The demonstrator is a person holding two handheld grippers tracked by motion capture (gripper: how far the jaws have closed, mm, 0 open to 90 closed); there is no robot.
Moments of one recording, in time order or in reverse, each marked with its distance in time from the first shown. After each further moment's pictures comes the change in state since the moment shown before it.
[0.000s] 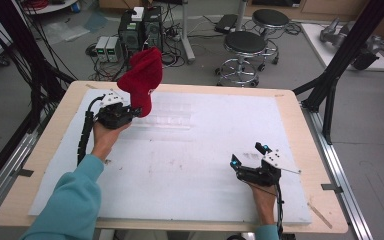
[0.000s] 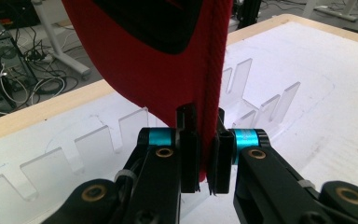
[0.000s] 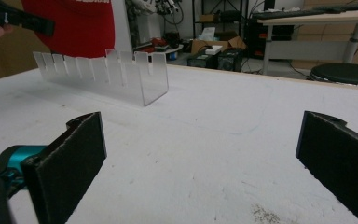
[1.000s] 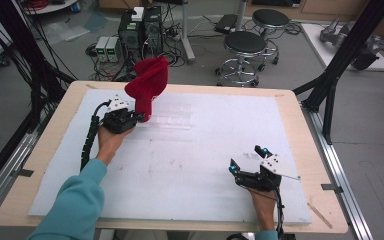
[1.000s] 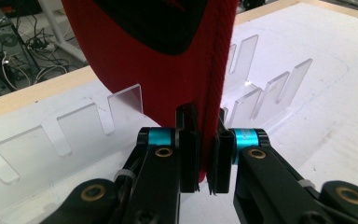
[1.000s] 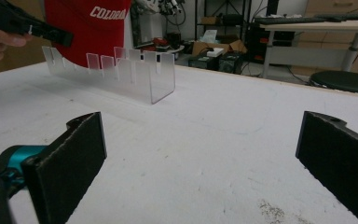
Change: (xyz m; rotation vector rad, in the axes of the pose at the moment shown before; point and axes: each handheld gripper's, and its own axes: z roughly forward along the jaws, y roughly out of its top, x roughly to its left) left arm -0.007 -0.016 0.012 0.044 0.018 -0.005; right arm 0.012 0.000 -0.010 -0.001 0.002 -0.040
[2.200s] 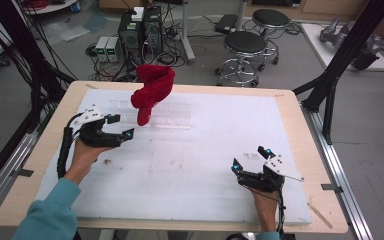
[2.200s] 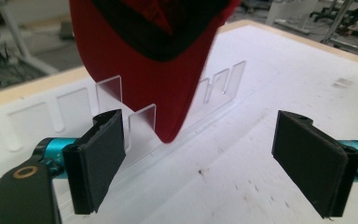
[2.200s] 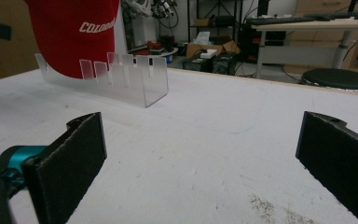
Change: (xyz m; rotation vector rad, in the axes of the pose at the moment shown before) left arm 0.005 -0.026 -0.081 -0.111 -0.144 0.007; right arm -0.002 0.002 -0.007 -0.012 -0.028 0.023
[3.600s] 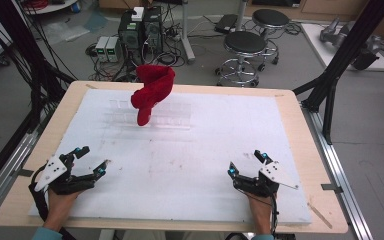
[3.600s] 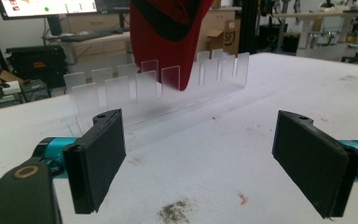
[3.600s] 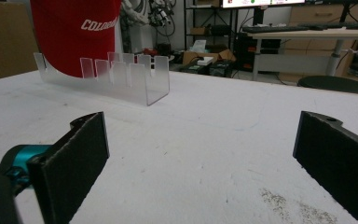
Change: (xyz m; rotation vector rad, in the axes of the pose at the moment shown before) left arm -0.027 -0.102 -0.078 -0.259 0.165 0.047; right arm 0.011 -0.018 0.001 -0.039 -0.018 -0.010
